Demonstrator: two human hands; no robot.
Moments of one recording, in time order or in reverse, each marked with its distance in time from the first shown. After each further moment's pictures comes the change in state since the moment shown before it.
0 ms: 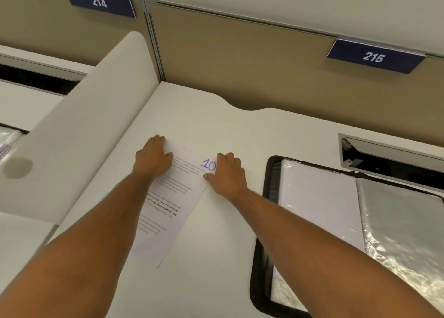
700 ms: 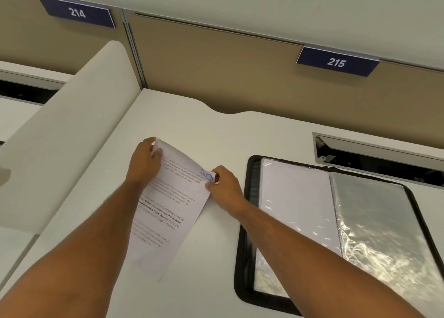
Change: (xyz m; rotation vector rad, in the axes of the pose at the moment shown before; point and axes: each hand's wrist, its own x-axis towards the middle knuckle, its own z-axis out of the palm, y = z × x) left_hand -0.024 0.029 0.001 -0.465 0.136 0.027; right_hand -0.047 0.035 -0.009 0.647 0.014 0.133
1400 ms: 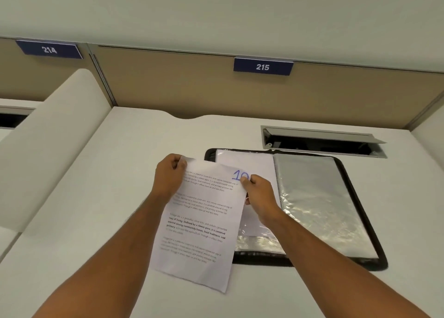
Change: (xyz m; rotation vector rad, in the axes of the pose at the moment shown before) left_hand -0.150 0.140 0.075 -0.322 -0.115 0.041; right_hand -0.138 0.082 -0.158 0.348 0.289 0.162
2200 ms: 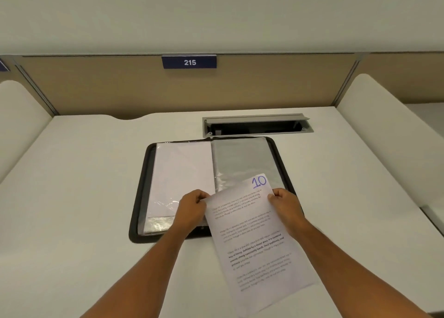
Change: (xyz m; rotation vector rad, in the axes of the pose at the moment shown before) left_hand -0.177 0.030 0.205 0.088 -0.367 -0.088; right_hand -0.073 0.112 -0.254 -0.069 0.197 0.134
